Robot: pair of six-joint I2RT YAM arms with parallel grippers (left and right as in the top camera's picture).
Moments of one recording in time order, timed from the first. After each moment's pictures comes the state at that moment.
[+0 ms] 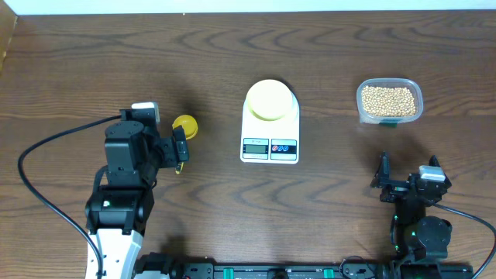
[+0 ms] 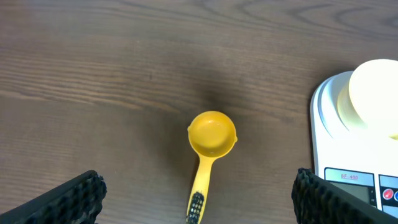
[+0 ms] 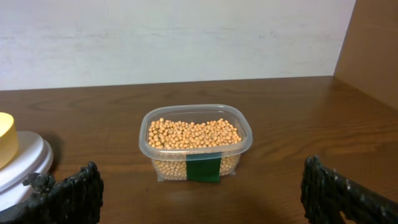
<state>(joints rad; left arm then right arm) -0.03 0.91 0.78 -0.56 -0.03 -0.09 0.01 0.01 0.01 -0.06 0.14 0.02</state>
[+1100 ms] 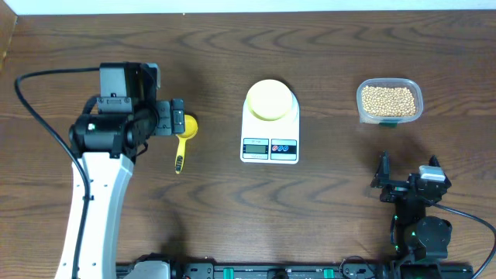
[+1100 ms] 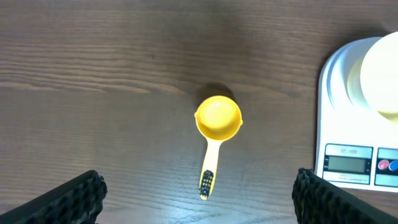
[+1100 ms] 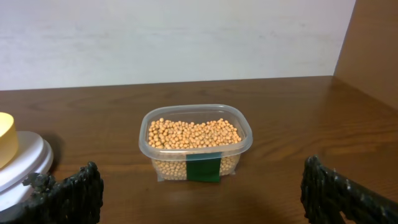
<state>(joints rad) -0.02 1.31 1.30 -0.98 -0.03 -0.02 0.01 0.01 0.01 -0.06 0.14 0.02</state>
